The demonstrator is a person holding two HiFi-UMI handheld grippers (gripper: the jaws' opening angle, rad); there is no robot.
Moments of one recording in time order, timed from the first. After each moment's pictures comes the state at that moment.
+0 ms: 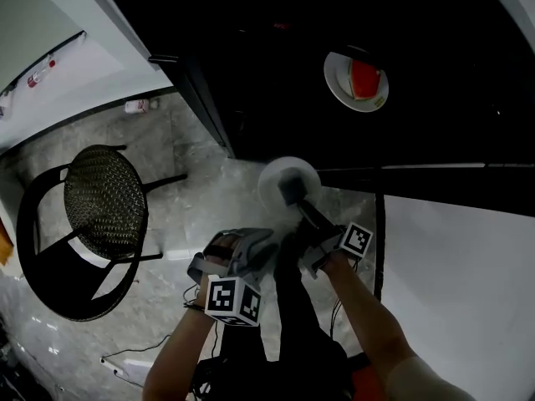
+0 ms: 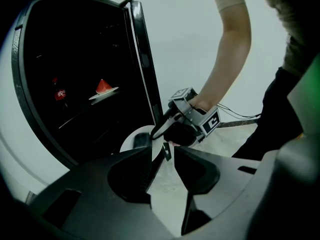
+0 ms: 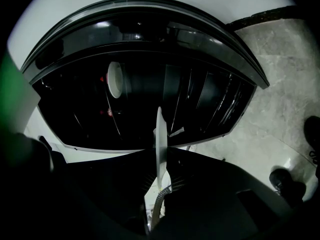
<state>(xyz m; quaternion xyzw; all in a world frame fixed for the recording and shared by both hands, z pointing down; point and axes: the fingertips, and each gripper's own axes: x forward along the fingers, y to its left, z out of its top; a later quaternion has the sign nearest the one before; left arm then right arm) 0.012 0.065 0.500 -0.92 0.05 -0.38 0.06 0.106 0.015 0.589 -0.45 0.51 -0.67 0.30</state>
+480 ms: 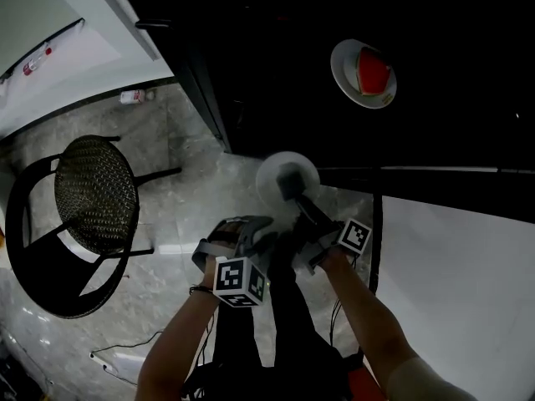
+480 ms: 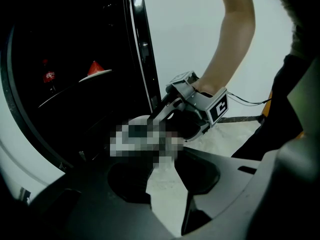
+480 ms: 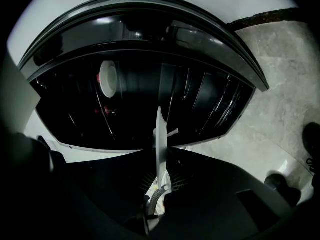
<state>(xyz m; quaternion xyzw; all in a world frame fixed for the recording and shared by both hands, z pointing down) 0.030 0.062 0.564 -0.91 0.04 -0.40 0.05 0.111 0.011 0.610 -0.45 0.51 -0.67 0.29</state>
